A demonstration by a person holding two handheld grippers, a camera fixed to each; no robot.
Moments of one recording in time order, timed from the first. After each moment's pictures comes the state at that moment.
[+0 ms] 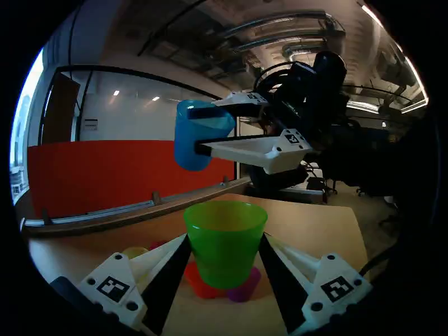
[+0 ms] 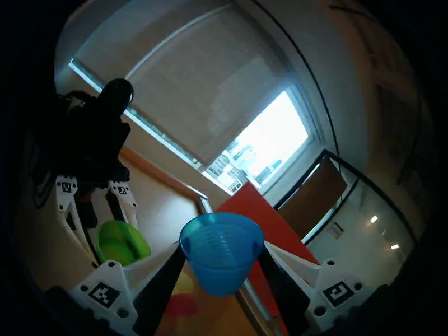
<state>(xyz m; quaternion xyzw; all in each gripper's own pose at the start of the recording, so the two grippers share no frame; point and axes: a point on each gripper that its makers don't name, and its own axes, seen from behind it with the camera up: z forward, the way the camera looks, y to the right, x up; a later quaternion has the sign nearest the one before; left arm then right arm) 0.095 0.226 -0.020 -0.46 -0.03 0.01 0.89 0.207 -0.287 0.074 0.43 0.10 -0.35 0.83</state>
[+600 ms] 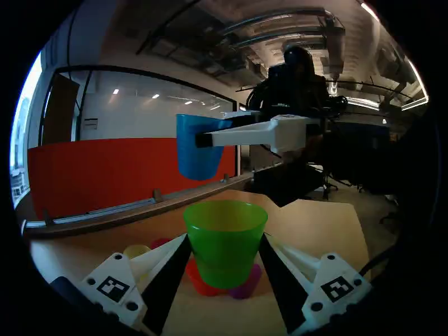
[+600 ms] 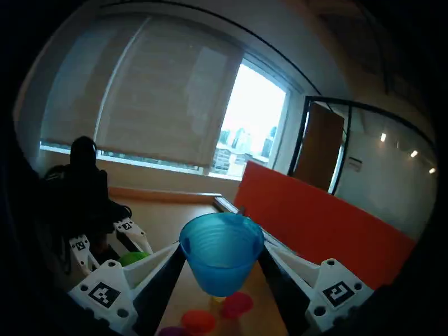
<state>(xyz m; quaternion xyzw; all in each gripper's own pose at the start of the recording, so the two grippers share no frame) 0.090 0.224 -0.021 -0.46 -0.04 0.02 0.89 0.185 -0.282 0.069 0.46 -0.03 -0.15 0.88</state>
